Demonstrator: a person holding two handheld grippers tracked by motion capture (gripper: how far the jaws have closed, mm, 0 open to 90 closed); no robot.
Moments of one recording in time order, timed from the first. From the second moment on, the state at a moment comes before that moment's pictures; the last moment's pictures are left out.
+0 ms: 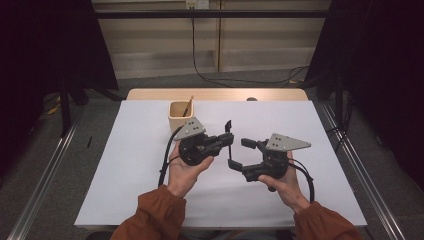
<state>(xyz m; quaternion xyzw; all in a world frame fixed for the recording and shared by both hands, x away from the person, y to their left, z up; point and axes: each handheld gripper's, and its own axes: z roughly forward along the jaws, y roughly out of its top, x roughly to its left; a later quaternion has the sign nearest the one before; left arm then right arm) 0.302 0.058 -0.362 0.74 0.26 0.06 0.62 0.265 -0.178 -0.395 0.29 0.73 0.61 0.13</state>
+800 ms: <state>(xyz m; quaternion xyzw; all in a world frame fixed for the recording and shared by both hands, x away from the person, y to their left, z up) 0.305 0.070 -0.359 0.74 0.26 0.08 0.61 0.264 -0.203 -0.402 0.32 0.71 0.61 0.17</state>
